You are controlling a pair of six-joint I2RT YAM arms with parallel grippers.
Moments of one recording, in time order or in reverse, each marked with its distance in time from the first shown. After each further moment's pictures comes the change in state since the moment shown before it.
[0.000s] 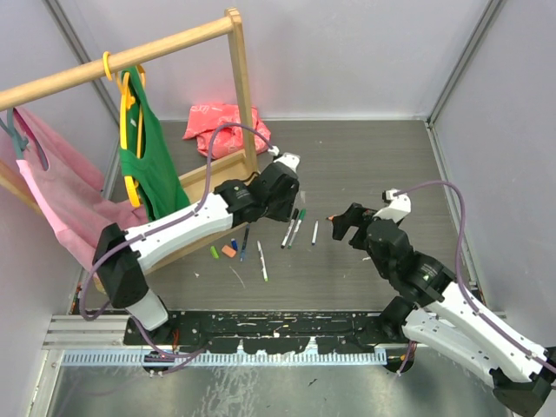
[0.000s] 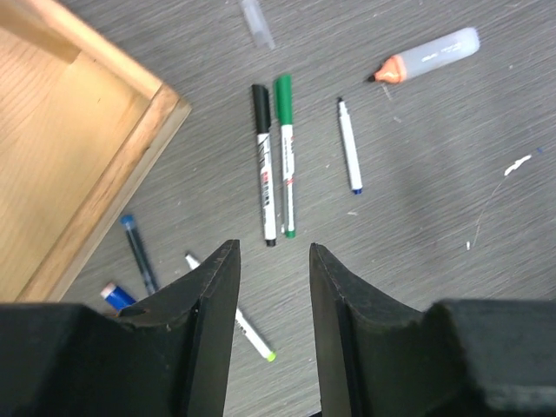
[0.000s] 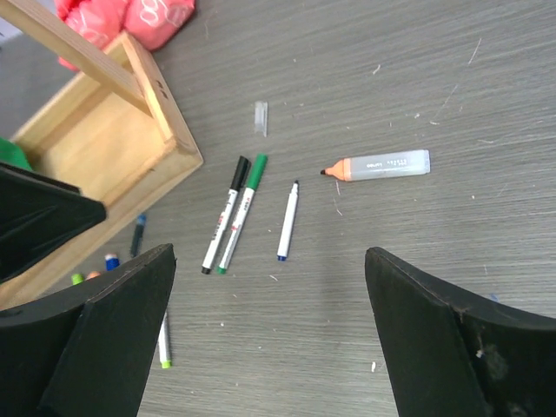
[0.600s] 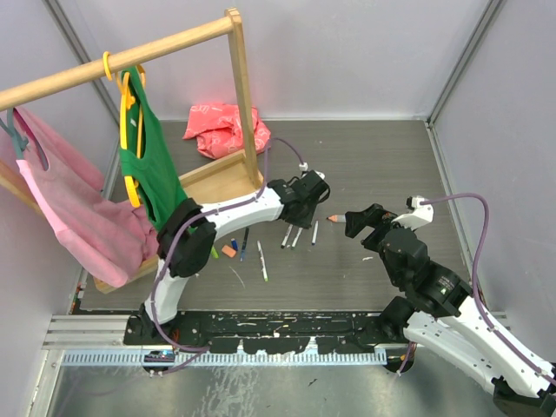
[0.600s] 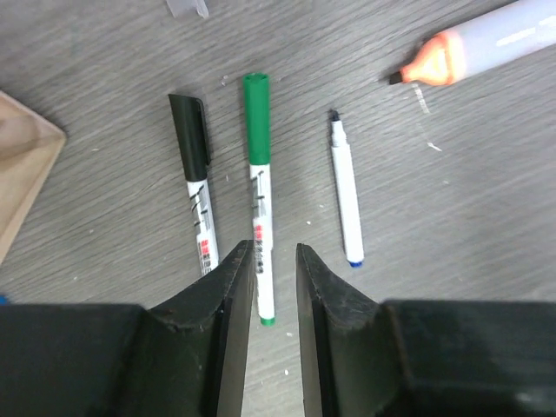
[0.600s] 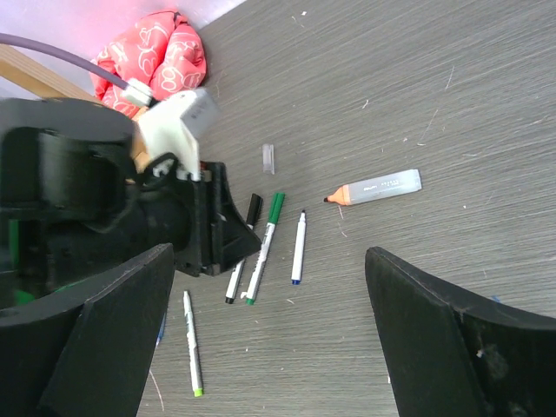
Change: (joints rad) left arm 0.000 0.460 0.202 -0.002 0.082 -0.048; right arm 0.000 -0.117 0.002 -0.036 0.083 0.079
